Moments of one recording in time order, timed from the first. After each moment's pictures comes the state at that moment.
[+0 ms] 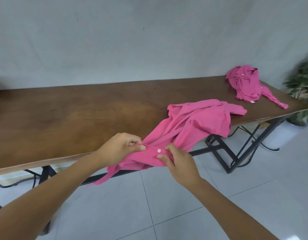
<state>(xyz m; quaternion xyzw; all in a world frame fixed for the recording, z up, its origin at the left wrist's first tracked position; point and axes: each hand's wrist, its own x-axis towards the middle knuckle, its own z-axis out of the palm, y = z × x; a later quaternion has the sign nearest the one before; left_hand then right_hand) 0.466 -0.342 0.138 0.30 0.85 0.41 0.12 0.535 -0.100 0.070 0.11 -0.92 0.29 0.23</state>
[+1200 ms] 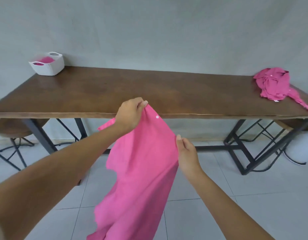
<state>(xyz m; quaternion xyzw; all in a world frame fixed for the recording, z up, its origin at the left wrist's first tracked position) 0.605 -0.404 0.159 0.09 0.91 0.37 -0.19 0.704 -0.196 0.101 -0.08 -0.78 0.61 0.07</state>
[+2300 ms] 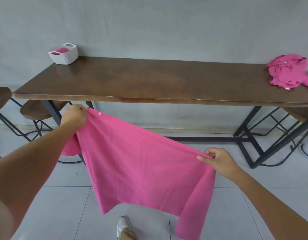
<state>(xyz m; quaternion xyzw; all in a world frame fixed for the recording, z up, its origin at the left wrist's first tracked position) 0.687 -0.552 0.093 -0.26 0.92 0.26 -0.12 0.758 -0.015 0.042 0.03 -0.91 0.41 -0.08</state>
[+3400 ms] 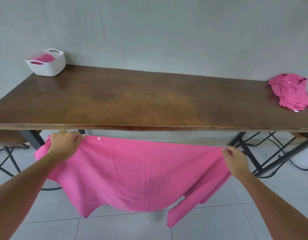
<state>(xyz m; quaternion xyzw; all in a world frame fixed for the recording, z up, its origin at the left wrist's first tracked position) 0.538 -0.708 0.018 -0.10 0.99 0.07 -0.11 0.563 -0.085 0.033 -0.14 -0.94 0.30 0.10</state>
